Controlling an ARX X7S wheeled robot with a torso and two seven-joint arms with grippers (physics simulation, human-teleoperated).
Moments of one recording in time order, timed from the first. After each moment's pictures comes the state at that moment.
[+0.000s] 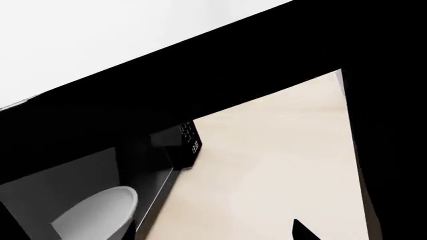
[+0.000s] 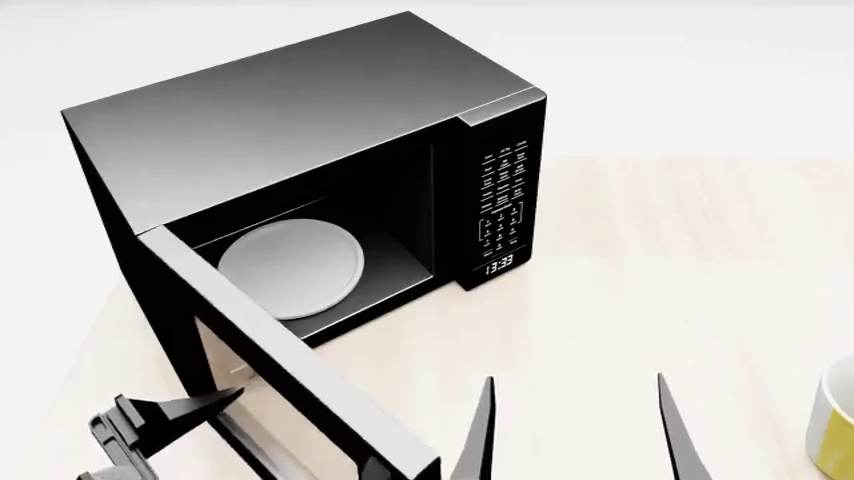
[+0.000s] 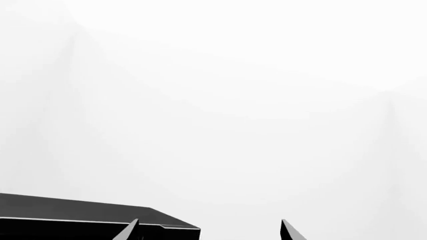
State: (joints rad) left arm -0.28 -0.39 0.39 -0.20 -0.16 0.22 0.43; right arm -0.07 0.27 -0.28 -0.40 -0.17 -0.27 0.41
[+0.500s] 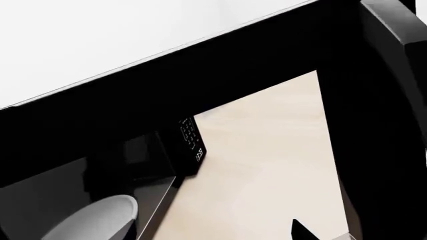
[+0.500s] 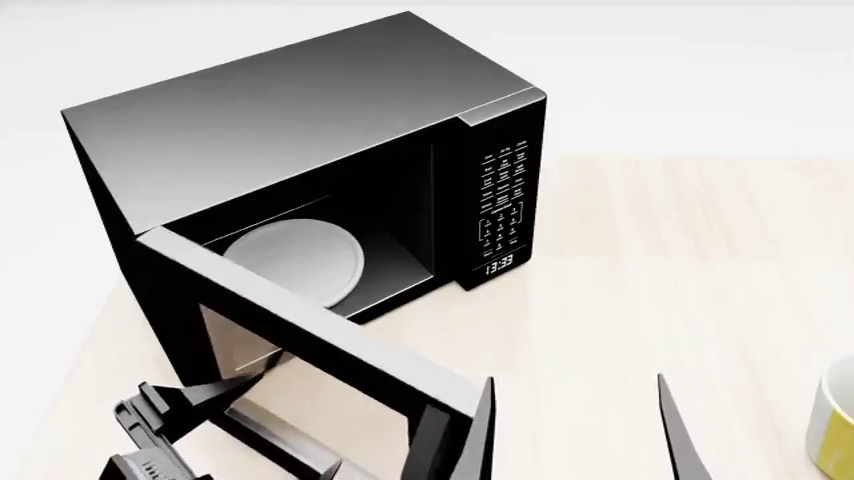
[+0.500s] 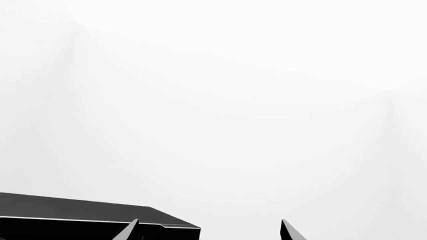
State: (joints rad) left arm -0.35 -0.32 0.41 -0.31 -0.14 0.26 0.40; right arm -0.07 0.28 -0.28 -0.40 -0.17 -0.26 0.42
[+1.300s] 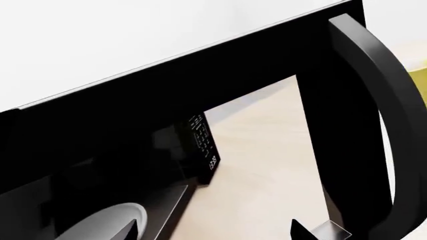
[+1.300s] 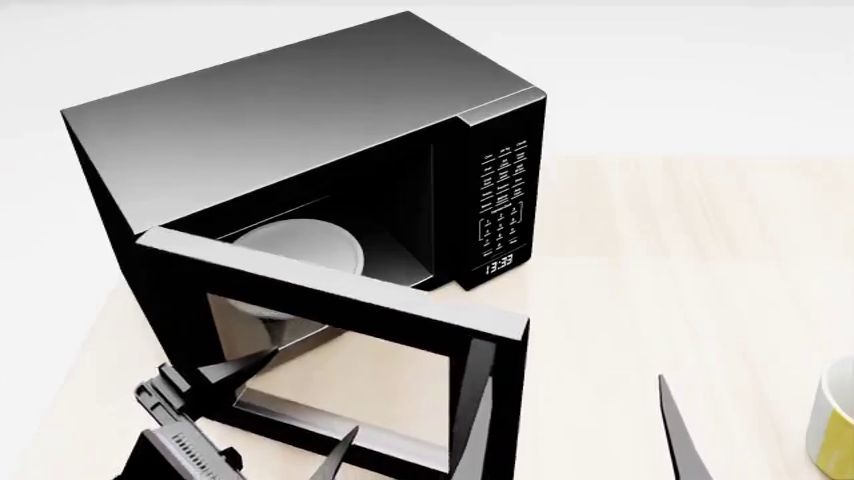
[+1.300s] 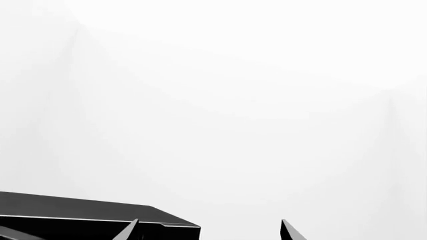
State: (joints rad) left arm -0.43 -0.24 0.43 -0.48 -0.11 0.34 0.35; right arm -0.06 0.30 -0.30 -0.40 -0.16 -0.26 0.43
